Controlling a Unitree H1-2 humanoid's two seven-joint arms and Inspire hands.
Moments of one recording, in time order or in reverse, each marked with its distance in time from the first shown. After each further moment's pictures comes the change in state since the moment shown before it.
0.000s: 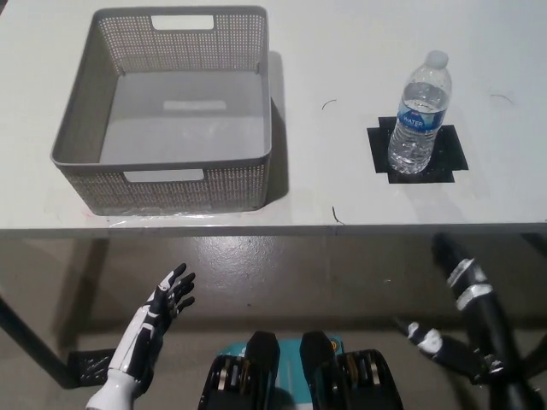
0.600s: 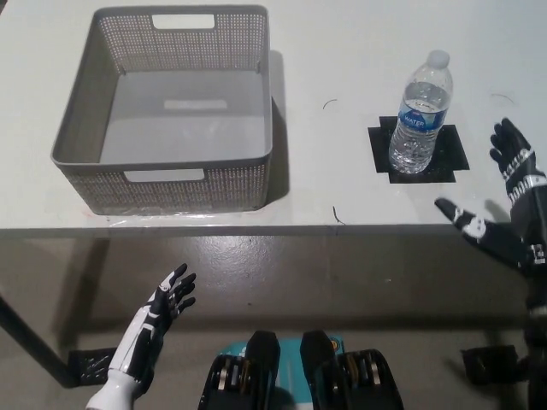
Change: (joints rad) left_arm 0.001 0.000 0.000 -0.001 0.000 0.000 -0.002; right_arm -0.304 -0.045 -0.138 0.091 0.023 0.169 -0.028
